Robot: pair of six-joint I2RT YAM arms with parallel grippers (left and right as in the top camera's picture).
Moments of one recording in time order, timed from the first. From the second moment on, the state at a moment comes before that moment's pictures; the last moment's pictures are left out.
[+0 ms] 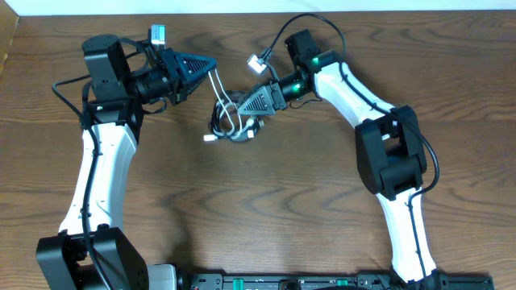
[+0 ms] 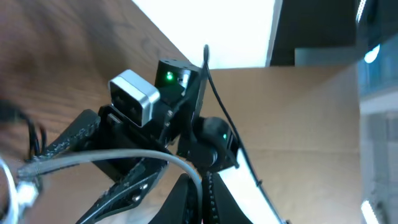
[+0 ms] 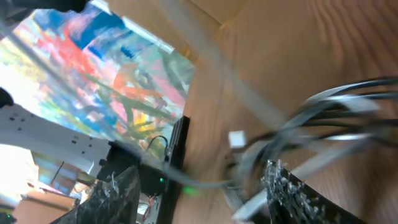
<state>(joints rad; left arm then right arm) 0.13 1.54 1.19 -0.14 1.12 -1.01 0.43 2.41 1.95 -0.73 -1.45 -0.24</state>
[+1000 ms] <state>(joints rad) 0.13 1.54 1.19 -0.14 1.06 -1.30 0.51 2.41 1.95 -0.39 -1.54 -0.25</state>
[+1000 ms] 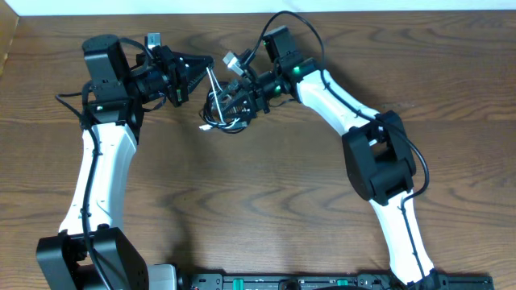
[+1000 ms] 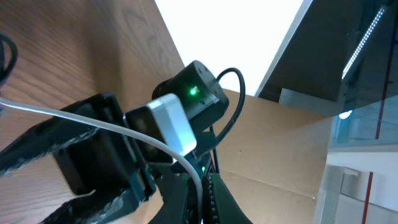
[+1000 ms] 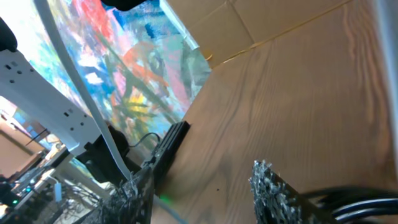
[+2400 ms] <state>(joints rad) 0.13 1.54 1.19 -0.14 0.91 -1.23 0.52 2.41 1.95 -0.38 -1.53 -0.14</state>
